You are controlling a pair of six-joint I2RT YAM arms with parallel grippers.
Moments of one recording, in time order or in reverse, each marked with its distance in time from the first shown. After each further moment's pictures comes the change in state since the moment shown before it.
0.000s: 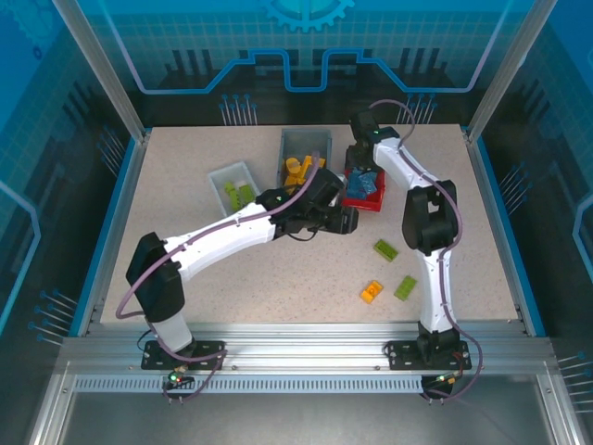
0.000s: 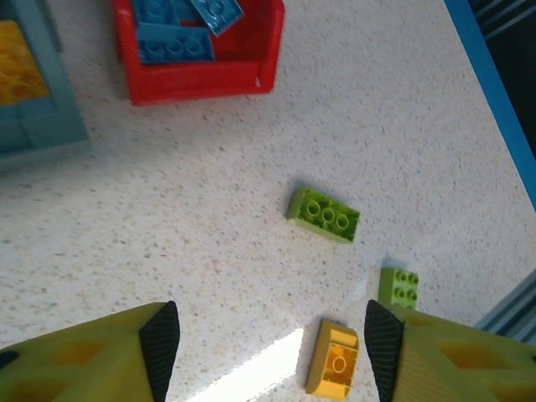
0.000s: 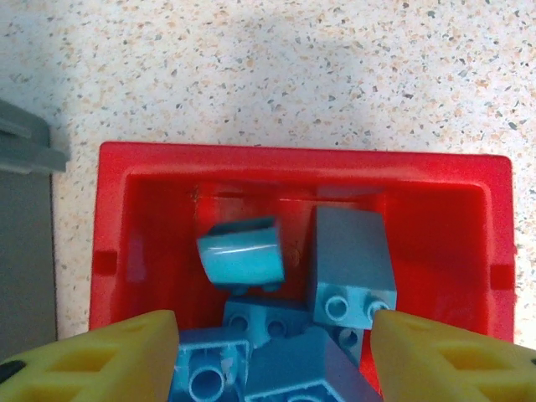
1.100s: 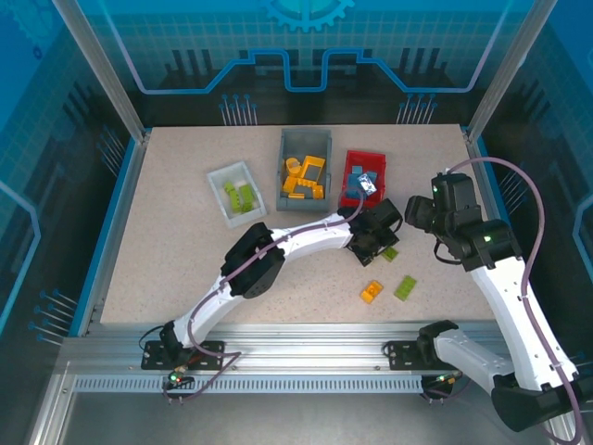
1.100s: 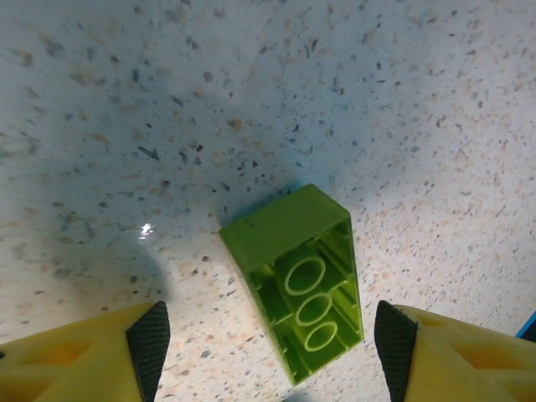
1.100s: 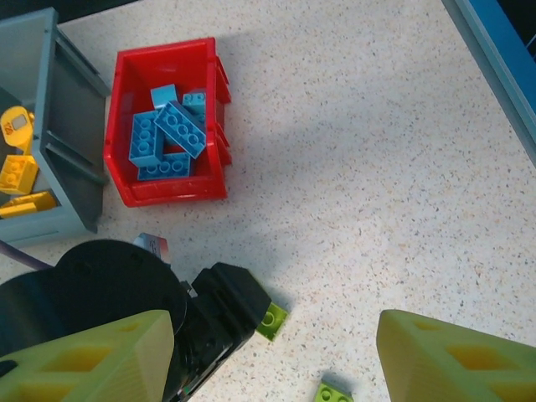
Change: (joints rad) left arm -0.103 0.688 0.540 -0.102 0.078 -0.981; right arm -0.004 -1.311 -0.839 -0.187 0.071 0.092
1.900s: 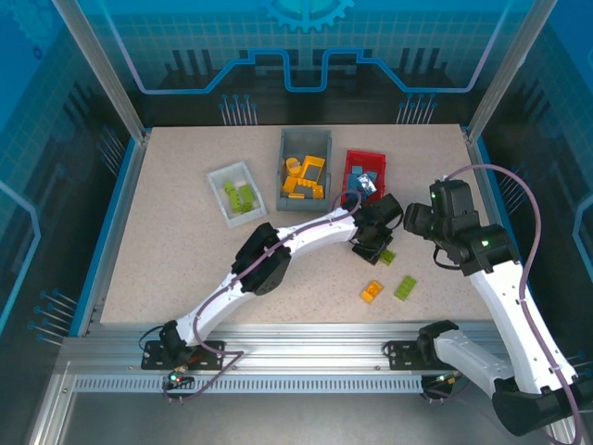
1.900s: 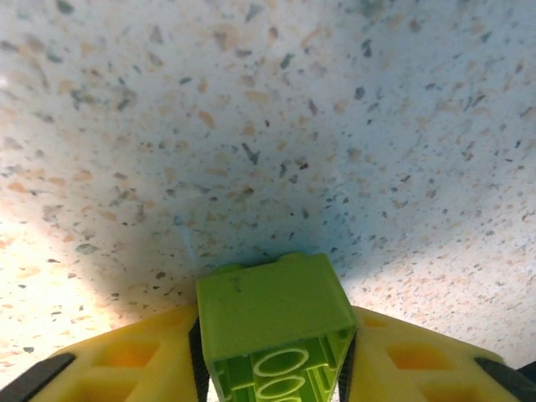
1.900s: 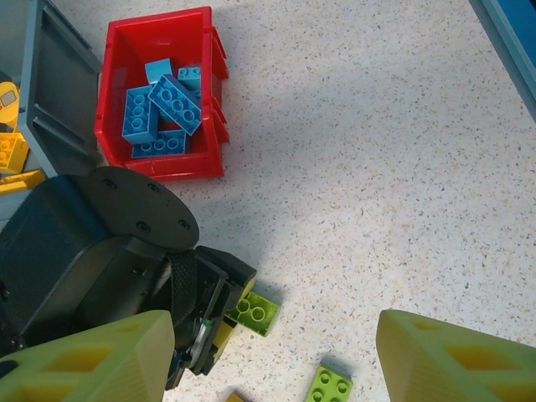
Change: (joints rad) left arm 0.029 0.122 0.202 -0.184 0.100 -0.312; right arm 0.000 -0.028 -0.055 -0.003 -0.022 0.003
